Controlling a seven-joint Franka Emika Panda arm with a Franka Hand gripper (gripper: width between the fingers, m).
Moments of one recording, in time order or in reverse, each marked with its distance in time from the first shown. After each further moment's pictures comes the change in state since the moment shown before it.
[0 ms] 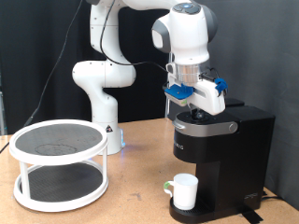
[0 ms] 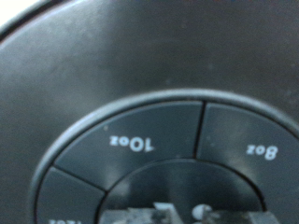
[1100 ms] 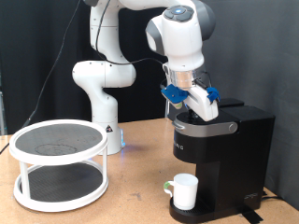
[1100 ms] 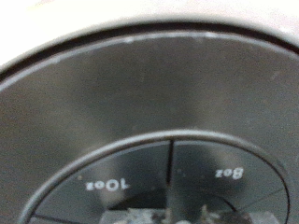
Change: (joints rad) arm -0.032 0.063 -0.023 0.079 0.076 -0.152 0.027
